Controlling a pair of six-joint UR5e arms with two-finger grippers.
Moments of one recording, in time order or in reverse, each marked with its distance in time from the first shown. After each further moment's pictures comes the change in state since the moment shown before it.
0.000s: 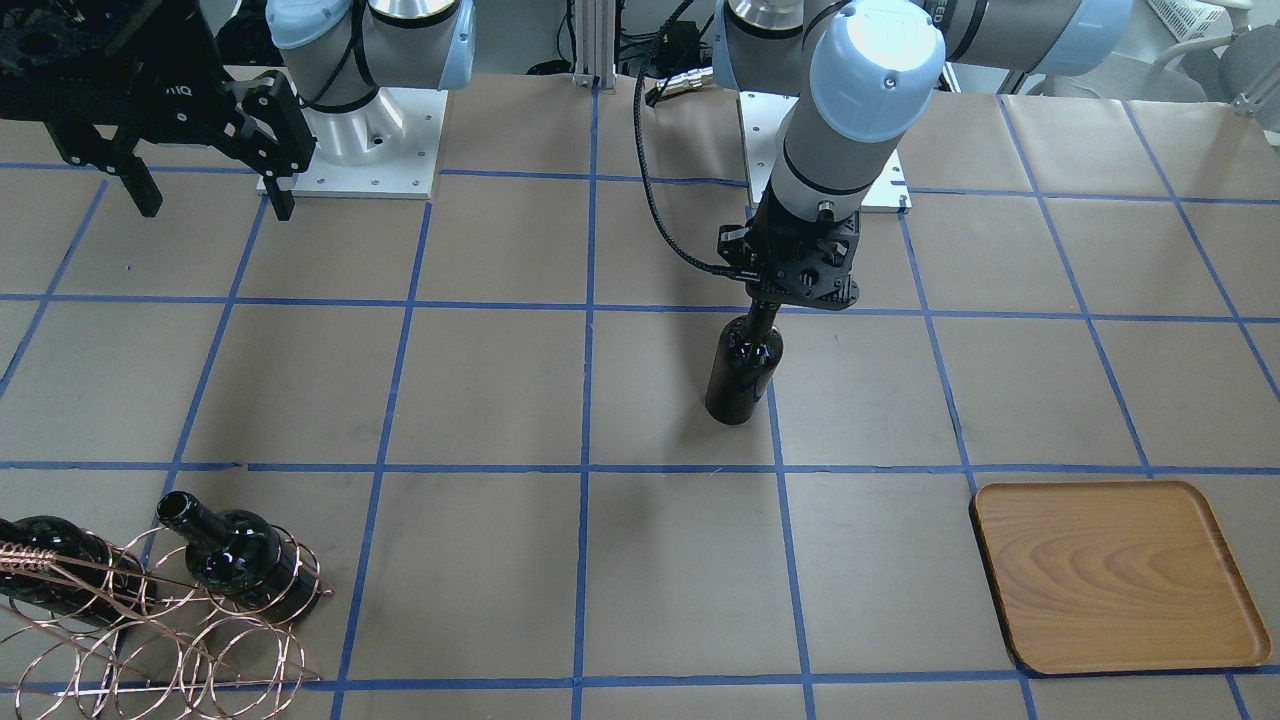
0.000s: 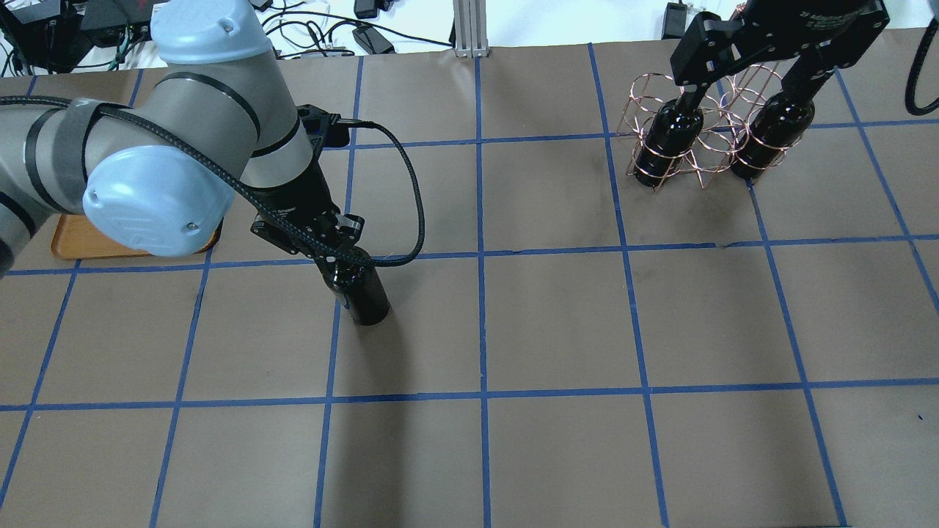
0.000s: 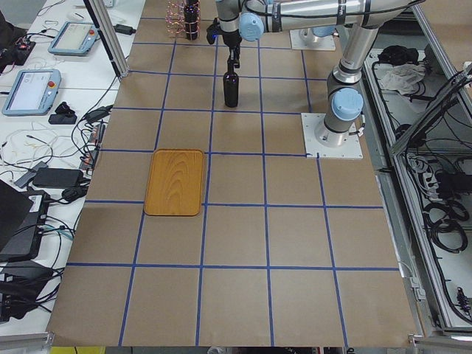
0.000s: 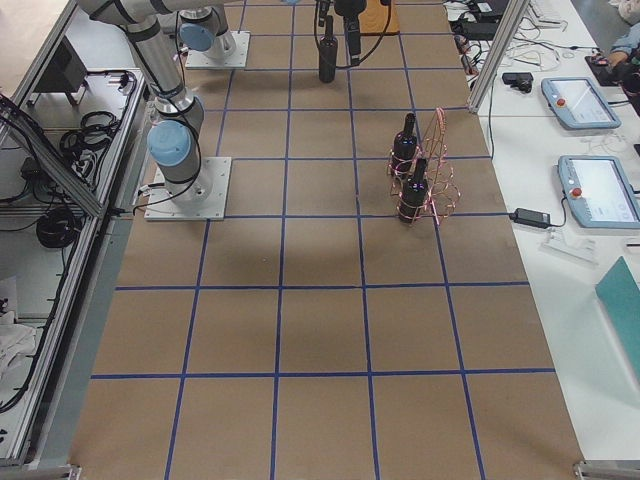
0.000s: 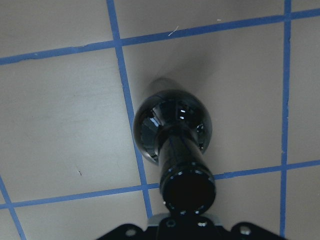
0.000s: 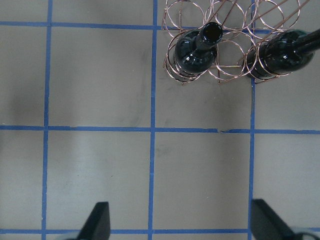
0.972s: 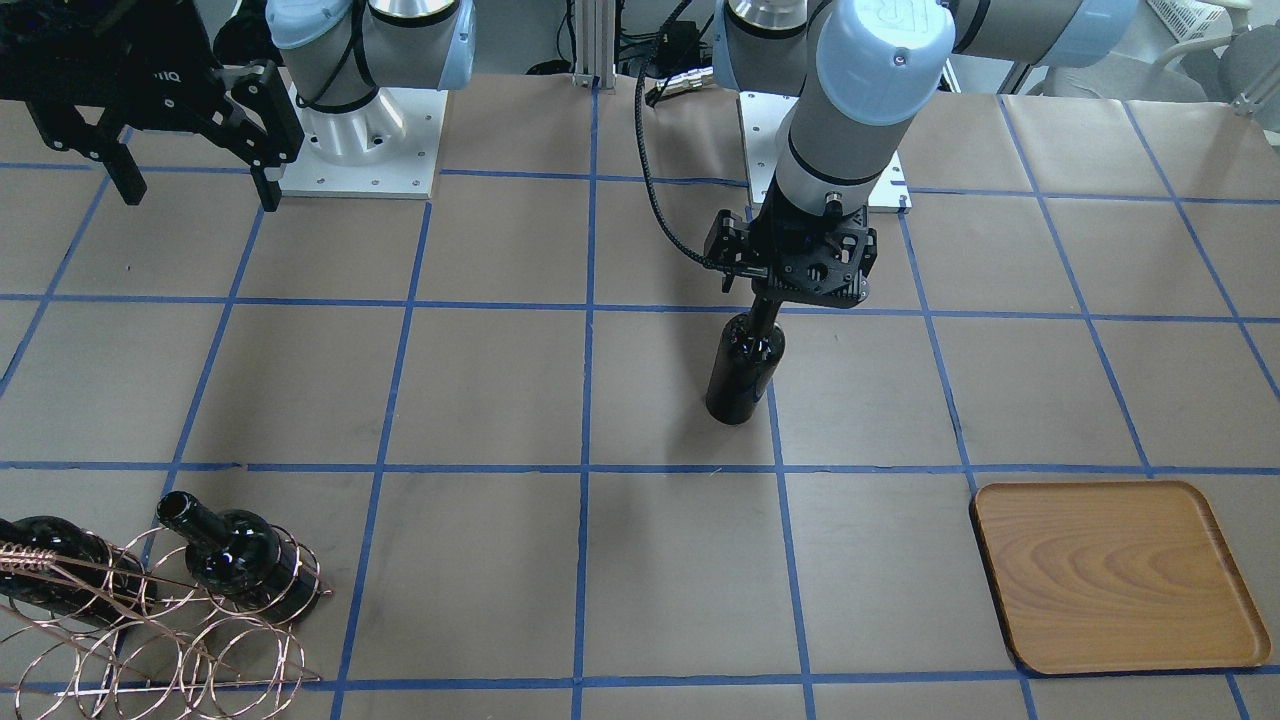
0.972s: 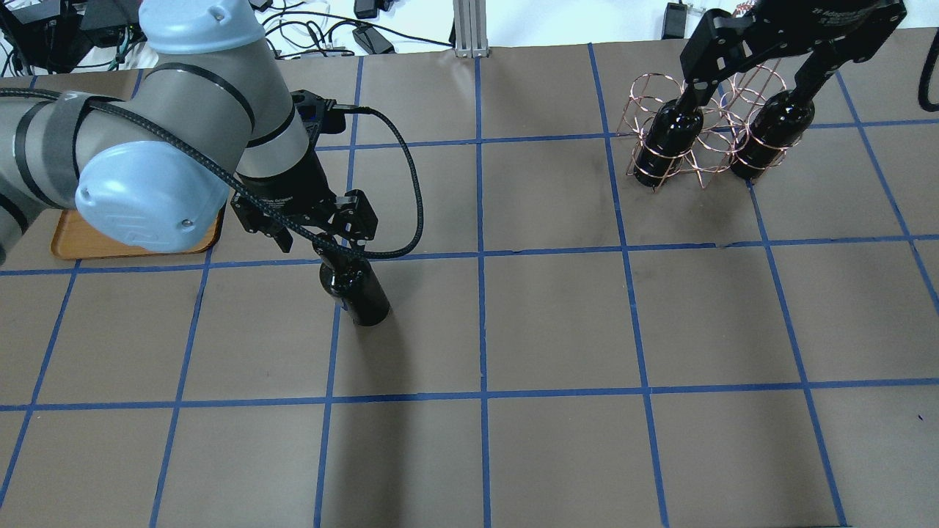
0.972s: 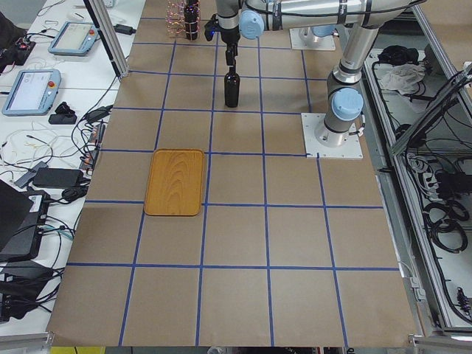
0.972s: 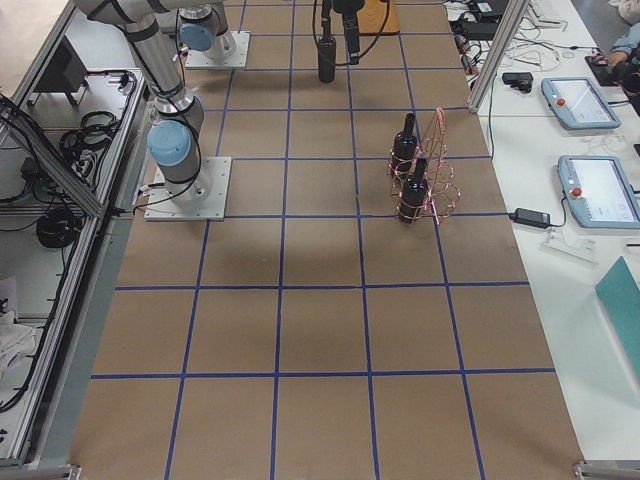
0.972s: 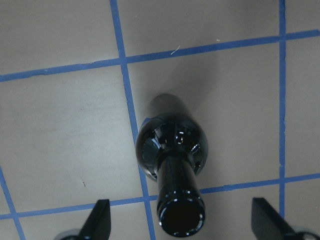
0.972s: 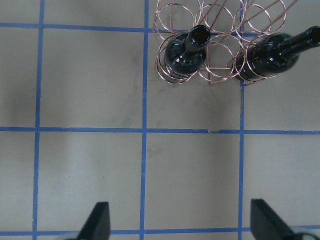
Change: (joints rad) left arm 0.002 0.002 0.015 0.041 0.006 -0.007; right arm 0.000 -0.014 -0.002 0.003 -0.029 -0.003
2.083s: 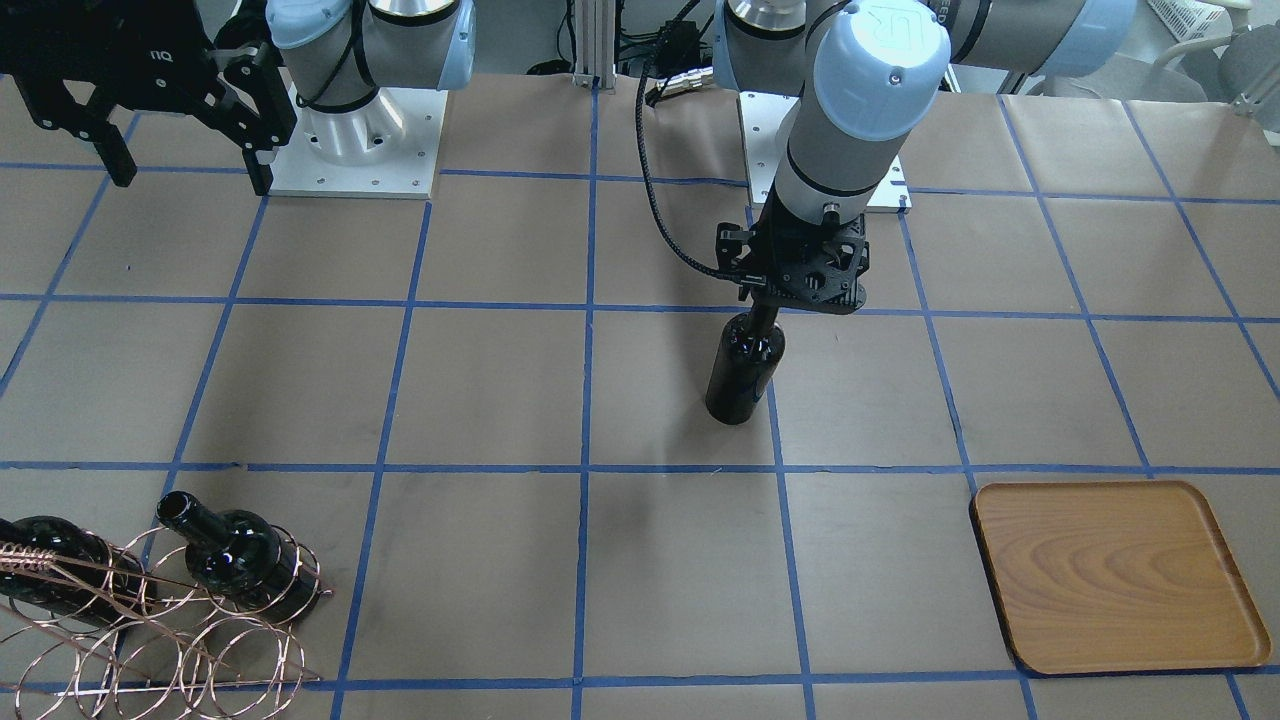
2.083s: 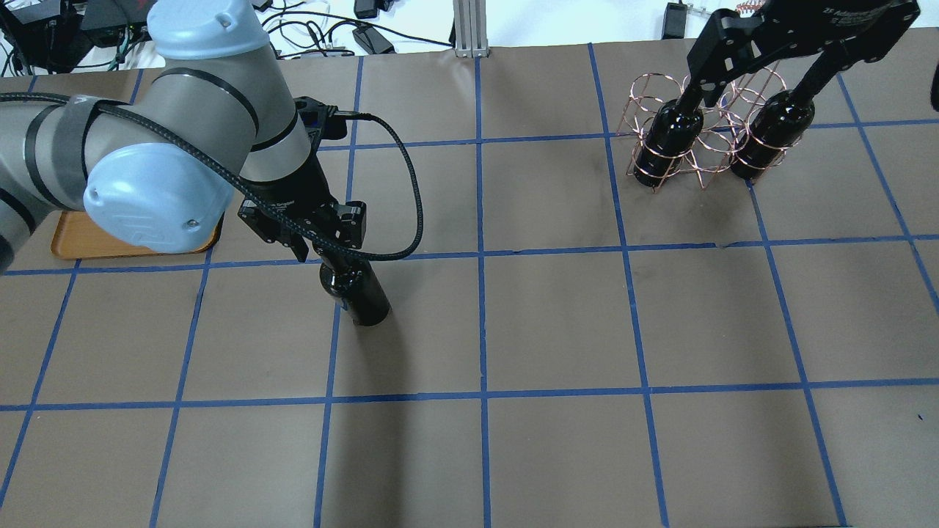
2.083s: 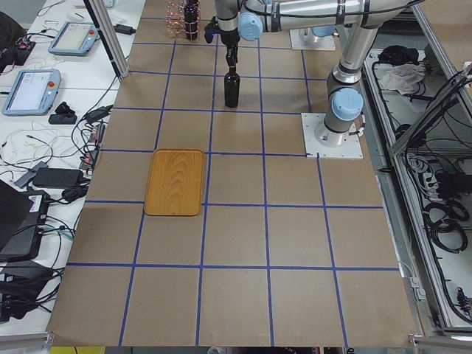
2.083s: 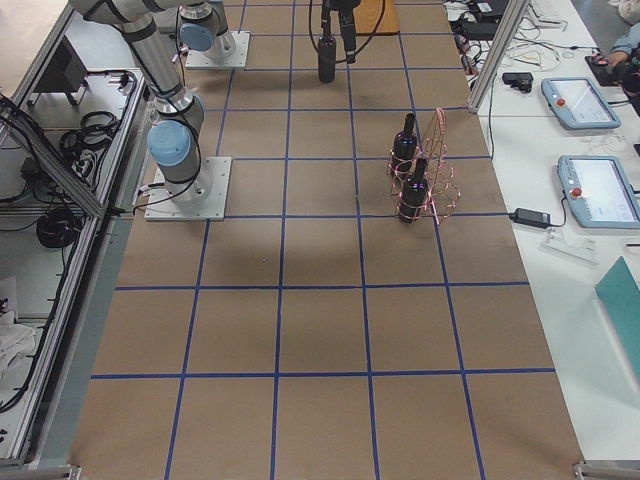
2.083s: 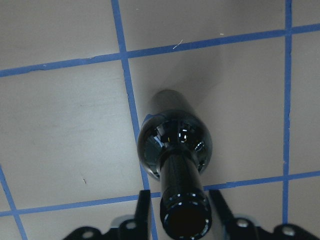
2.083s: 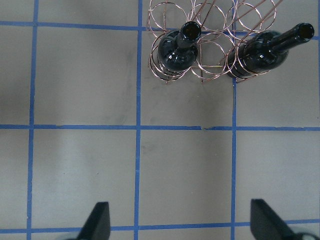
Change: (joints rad) left arm 0.001 -0.008 -0.001 -0.020 0.005 0.003; right arm -0.003 -0.019 0.001 0.014 -0.027 -0.001
